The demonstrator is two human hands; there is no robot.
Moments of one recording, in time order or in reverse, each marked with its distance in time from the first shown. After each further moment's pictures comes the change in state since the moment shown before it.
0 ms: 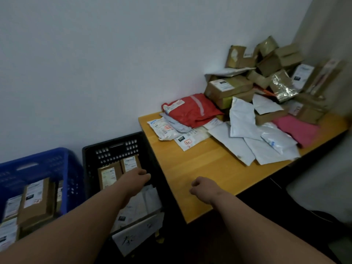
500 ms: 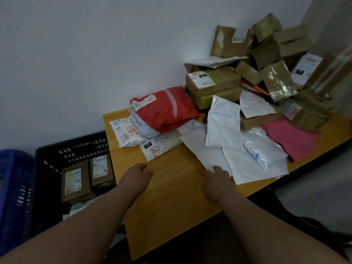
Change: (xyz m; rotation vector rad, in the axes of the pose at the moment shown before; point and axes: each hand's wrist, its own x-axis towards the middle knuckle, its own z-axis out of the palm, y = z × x) left_hand 0.096 0.125 0.141 0.010 0.129 -0.031; right_hand 0.110 0.117 -0.152 -0.490 0.174 -0.013
